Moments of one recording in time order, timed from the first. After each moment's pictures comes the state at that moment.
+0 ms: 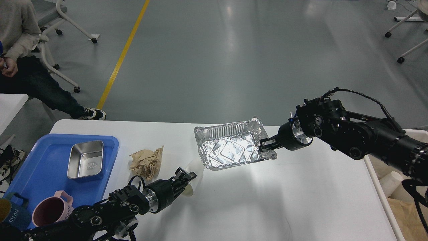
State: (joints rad) left arm -0.59 0.22 -0.11 -1.04 0.54 0.11 -0.19; right arm 1.06 -0.32 0.20 0.91 -1.36 0.71 0.09
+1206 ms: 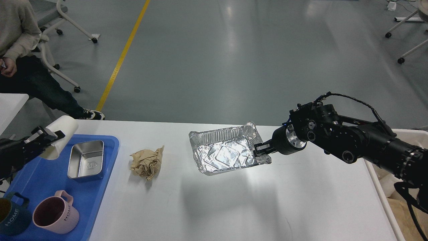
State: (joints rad) left arm -1.00 1.27 0.18 -1.59 0.52 0.05 -0.17; right arm 1.04 -0.28 0.20 0.90 -1.36 0.71 0.09
